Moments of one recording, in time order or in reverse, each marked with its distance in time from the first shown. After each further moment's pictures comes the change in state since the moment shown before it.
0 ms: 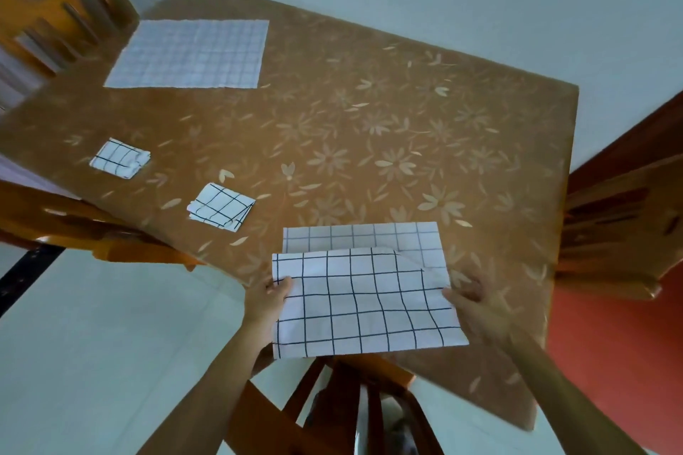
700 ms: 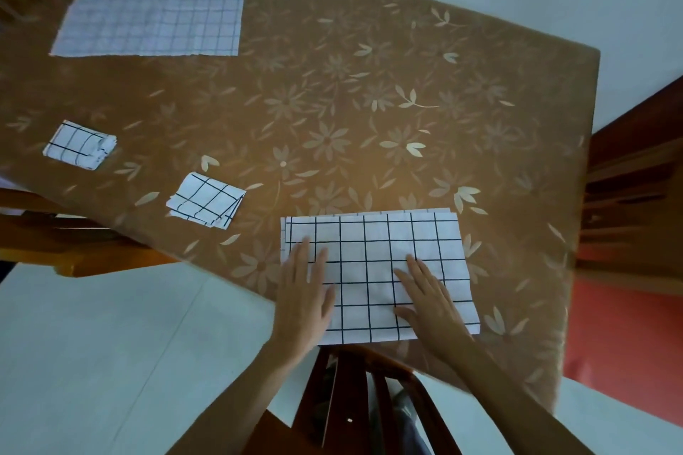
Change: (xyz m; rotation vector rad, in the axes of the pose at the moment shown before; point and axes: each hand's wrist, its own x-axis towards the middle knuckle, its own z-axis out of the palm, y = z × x) left_hand 0.018 -0.022 0.040 0.908 0.067 0.939; right_hand 0.020 0.024 0.100 -0.994 -0.182 -0.477
